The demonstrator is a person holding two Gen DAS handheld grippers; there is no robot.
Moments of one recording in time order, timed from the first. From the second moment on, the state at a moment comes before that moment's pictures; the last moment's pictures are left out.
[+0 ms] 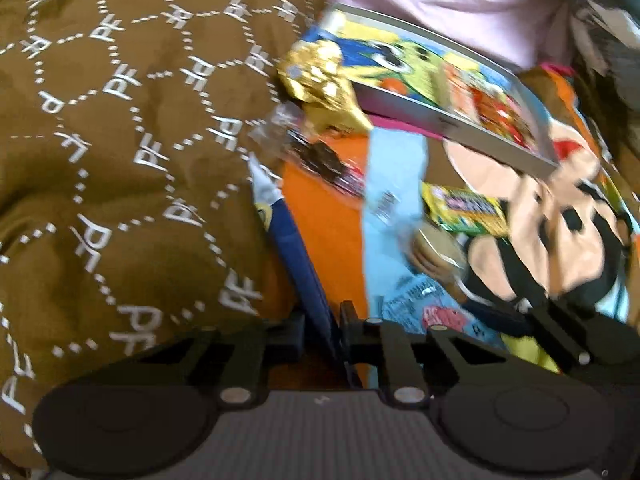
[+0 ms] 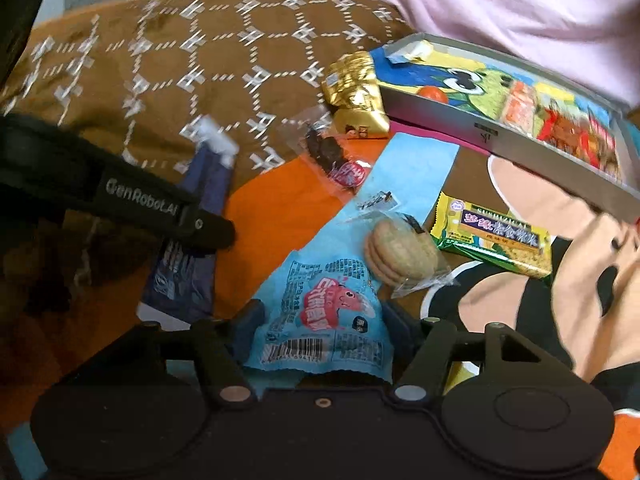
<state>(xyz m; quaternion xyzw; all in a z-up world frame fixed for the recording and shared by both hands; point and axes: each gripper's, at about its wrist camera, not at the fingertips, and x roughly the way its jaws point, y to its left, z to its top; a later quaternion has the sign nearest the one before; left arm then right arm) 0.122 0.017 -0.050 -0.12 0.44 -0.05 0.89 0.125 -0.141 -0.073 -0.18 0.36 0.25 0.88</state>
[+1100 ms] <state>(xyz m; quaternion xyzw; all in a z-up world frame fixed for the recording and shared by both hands) 0.119 -0.015 -0.064 -0.06 0.48 -0.09 0.87 0.095 -0.151 -0.070 -0.28 0.33 0.23 0.87</state>
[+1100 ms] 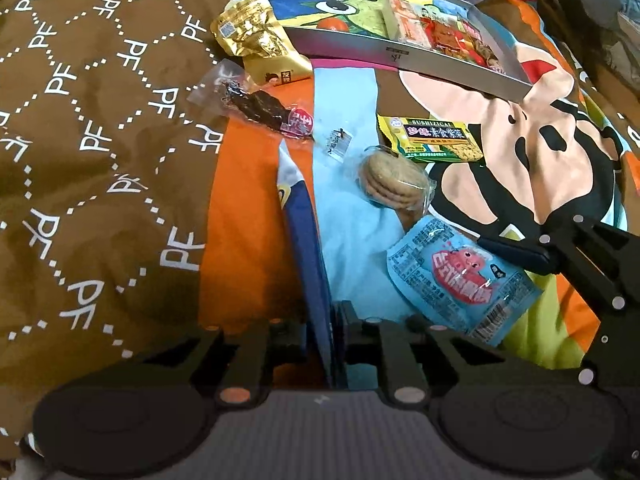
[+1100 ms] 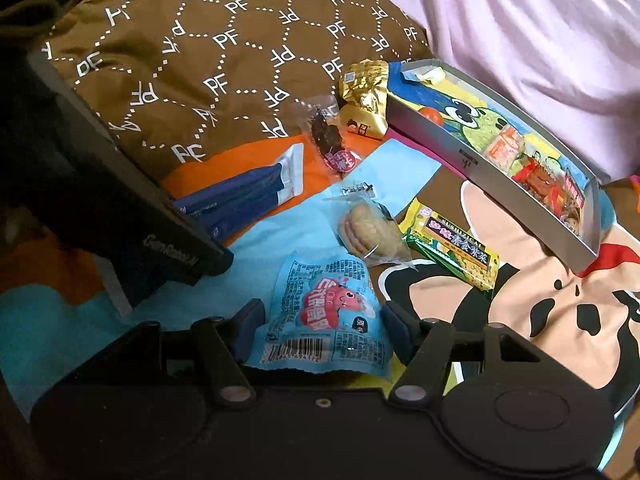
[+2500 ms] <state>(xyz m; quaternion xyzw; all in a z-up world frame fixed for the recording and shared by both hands) 0.185 -0.018 0.007 -0.10 0.35 -0.04 0.93 0.103 -0.162 -0.044 -0.32 0.19 0.15 0.91</state>
